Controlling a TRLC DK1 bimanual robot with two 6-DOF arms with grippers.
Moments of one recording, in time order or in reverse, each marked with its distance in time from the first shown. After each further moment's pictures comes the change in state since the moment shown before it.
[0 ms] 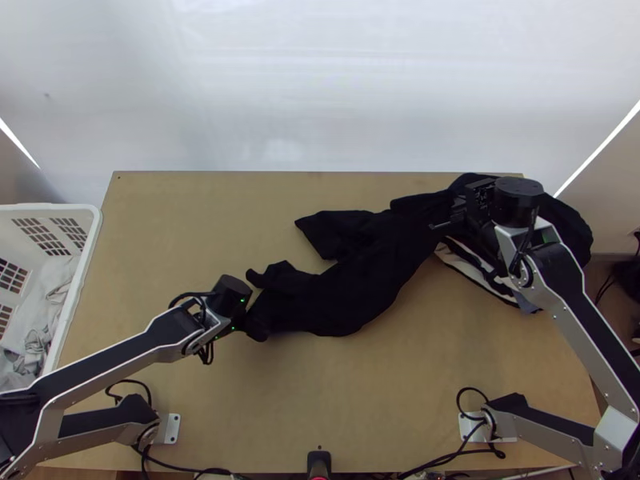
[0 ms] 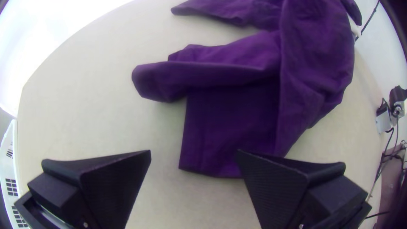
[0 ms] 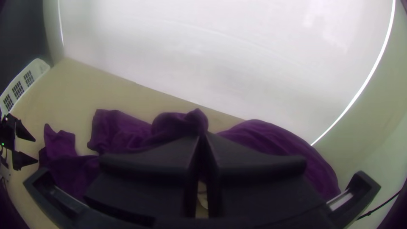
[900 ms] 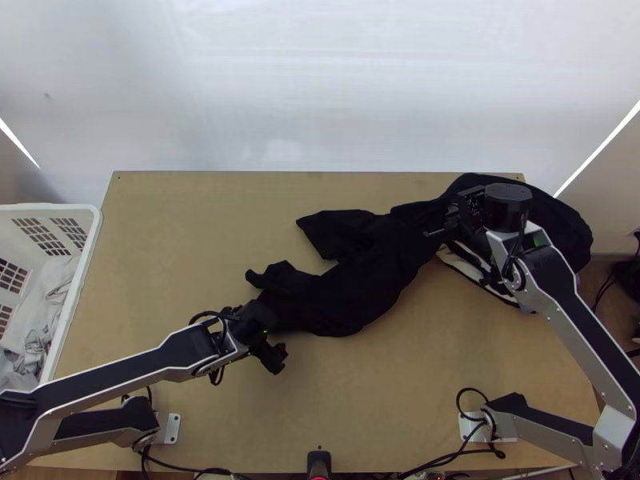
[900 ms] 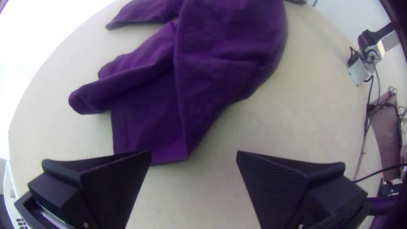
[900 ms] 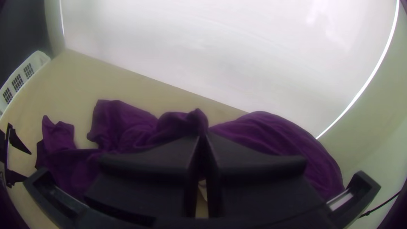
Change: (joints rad) left arm -0.238 -0.002 0.050 -0.080 0.016 0.019; right arm 0.024 0.002 -0.040 0.003 0.019 -0.001
